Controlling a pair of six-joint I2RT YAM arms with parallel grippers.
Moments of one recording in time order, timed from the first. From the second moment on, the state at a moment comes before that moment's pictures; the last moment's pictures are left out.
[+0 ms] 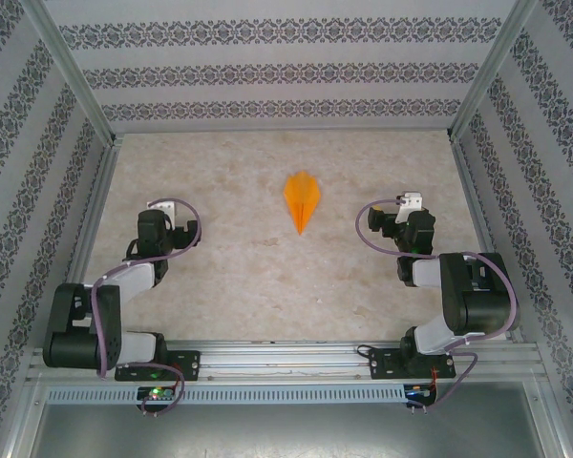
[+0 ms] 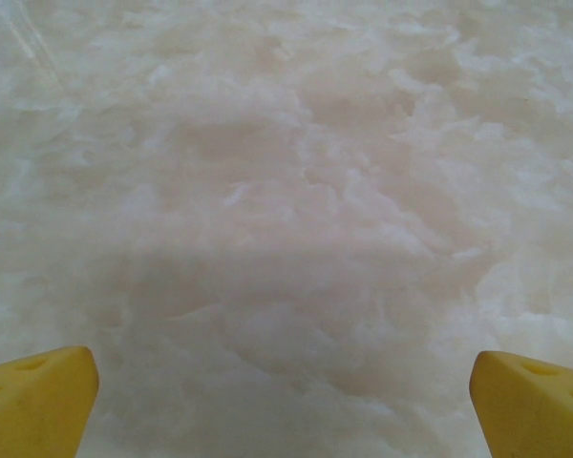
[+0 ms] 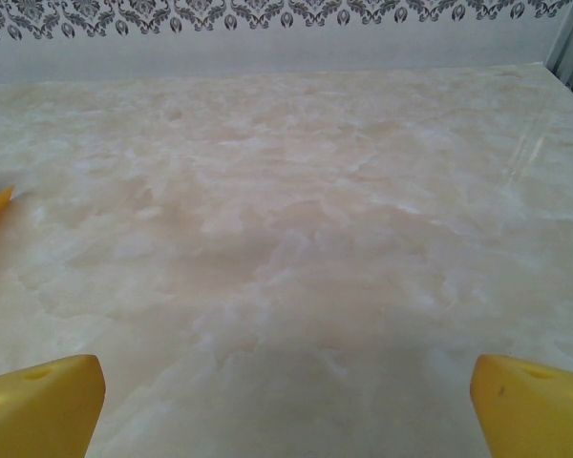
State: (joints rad) left arm 0.02 1.35 0.44 0.32 -0.01 -0.06; right arm -0.02 1.53 0.37 0.82 -0.05 0.05
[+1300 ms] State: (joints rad) left arm 0.04 1.59 0.38 0.88 0.08 -0.02; right arm -0.02 1.53 0.37 0.82 -0.04 0.05
